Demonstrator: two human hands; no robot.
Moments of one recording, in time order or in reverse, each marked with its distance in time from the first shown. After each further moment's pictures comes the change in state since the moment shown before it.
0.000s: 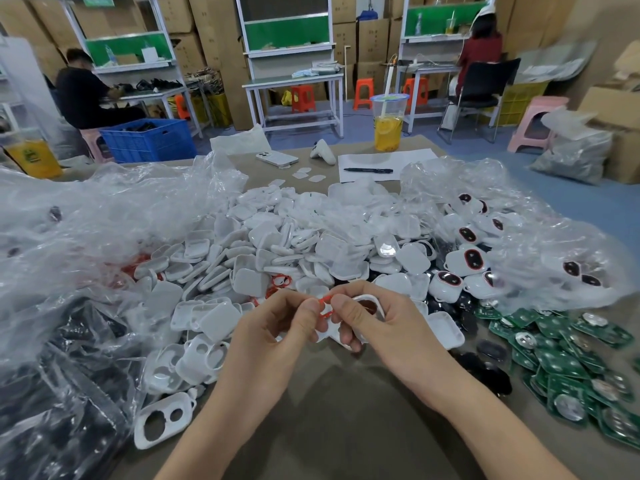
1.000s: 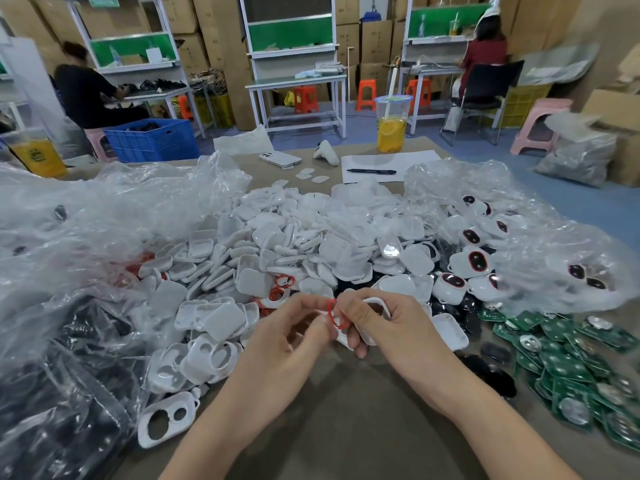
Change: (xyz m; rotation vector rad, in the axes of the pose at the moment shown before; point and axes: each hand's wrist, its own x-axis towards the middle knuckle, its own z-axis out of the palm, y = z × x) left_hand 0.000 -0.006 -0.002 0.083 -0.194 0.020; right_hand -0.003 -0.012 0.003 -0.004 0.012 0.031
